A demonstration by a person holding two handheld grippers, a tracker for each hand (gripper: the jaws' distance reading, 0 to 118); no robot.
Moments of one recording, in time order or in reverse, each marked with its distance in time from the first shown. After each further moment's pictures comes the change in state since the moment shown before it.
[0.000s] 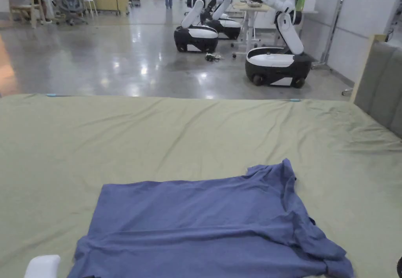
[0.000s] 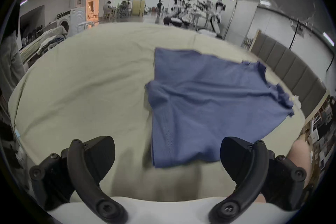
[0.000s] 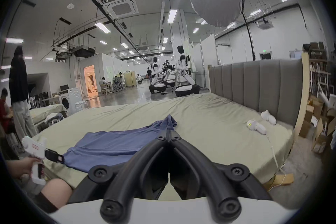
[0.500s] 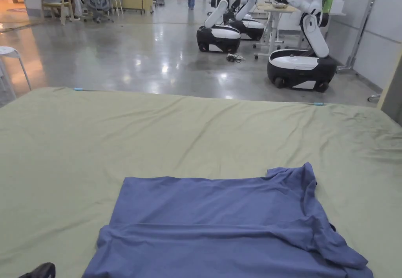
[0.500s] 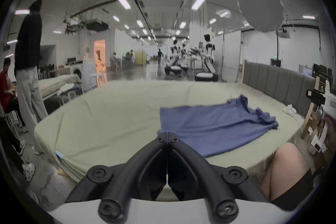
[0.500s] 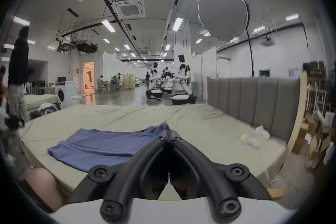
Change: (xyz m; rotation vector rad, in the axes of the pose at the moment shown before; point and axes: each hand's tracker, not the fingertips) left arm 0.015 -0.059 0.183 0.475 0.019 -0.045; right arm -0.022 -0.004 0.003 0.035 0.001 0.104
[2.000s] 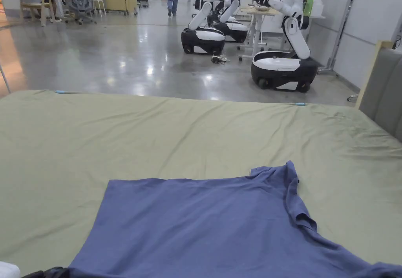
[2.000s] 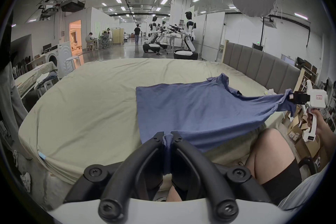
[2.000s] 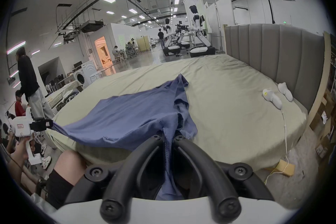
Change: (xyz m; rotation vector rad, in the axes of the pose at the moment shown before) left arm -0.005 0.029 -0.033 -0.160 -0.173 -0.049; right arm 0.057 0.008 -0.033 -0.369 0.162 -0.099
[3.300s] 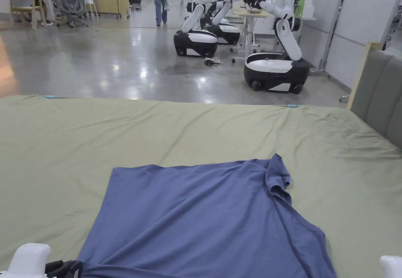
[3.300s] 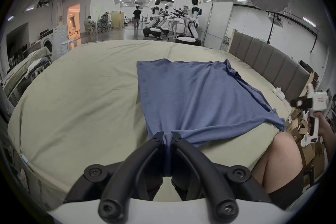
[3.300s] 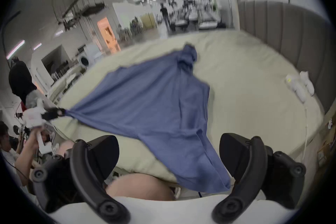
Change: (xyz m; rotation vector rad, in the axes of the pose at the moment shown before) left arm -0.017 -0.001 -0.098 -0.138 -0.037 0.077; right arm 0.029 -0.008 -0.100 -0.393 0.061 0.010
